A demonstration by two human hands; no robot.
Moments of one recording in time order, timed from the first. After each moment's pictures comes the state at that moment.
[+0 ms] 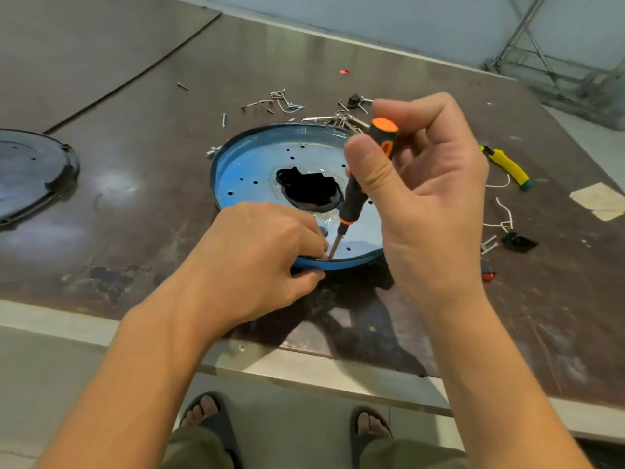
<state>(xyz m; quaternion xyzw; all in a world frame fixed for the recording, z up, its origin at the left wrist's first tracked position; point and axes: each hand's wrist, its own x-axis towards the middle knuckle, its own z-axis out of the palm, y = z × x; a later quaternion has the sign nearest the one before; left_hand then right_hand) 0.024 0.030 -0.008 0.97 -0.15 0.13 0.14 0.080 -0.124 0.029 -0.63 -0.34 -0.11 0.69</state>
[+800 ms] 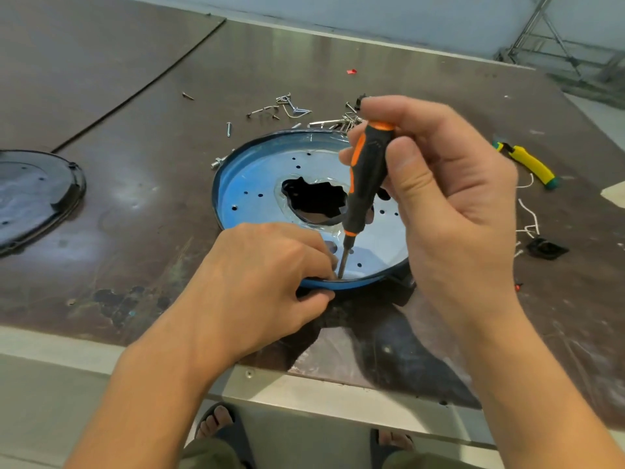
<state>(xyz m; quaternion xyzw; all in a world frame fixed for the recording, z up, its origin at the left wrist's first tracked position) 0.022 0.028 -0.005 0.97 -0.14 0.12 0.16 0.096 -0.131 0.021 -0.63 -0.37 -0.09 0.68</state>
